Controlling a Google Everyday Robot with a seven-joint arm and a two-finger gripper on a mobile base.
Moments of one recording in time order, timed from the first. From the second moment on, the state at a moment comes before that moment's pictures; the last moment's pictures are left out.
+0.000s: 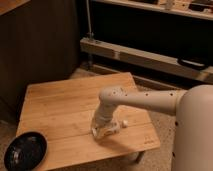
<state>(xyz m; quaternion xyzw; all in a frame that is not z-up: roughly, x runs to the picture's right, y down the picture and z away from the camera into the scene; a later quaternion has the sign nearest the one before) -0.067 0.223 0.791 -0.40 -0.27 -0.17 0.86</state>
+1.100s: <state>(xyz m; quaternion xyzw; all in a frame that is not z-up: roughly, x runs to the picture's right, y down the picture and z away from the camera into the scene) -0.198 0.155 0.723 -0.37 -0.34 -0.31 0.81</state>
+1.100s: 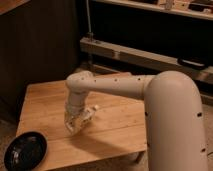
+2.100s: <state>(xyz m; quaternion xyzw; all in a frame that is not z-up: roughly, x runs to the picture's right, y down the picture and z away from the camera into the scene) -0.374 0.191 0.552 -0.31 -0.59 -0.50 0.56</state>
